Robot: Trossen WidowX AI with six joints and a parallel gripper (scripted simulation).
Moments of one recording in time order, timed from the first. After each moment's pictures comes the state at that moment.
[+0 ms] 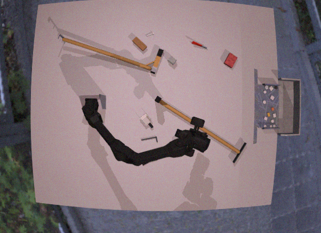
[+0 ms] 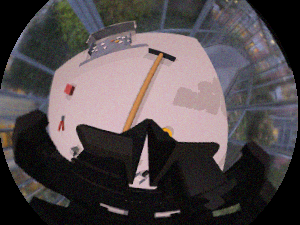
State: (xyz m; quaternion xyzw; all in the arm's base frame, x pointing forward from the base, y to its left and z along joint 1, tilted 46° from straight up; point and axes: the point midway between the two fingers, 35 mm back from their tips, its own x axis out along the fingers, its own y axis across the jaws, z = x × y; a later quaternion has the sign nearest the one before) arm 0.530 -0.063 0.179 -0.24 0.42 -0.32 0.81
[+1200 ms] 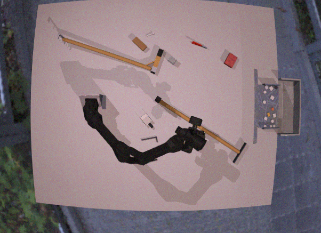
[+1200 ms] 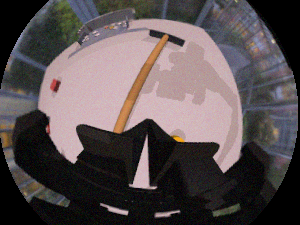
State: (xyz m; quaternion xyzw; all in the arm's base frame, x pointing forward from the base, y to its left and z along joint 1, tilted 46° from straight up) arm 0.540 -0.130 0.115 -0.24 0.42 -0.32 0.81
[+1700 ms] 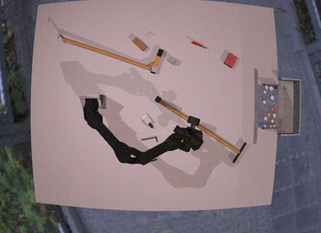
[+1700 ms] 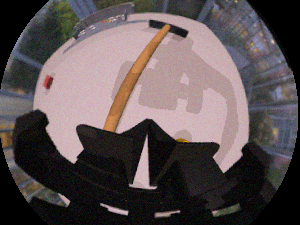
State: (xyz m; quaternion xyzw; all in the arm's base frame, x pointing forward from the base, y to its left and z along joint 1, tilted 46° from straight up) arm 0.538 -0.158 0.089 -0.24 0.42 -0.32 0.81
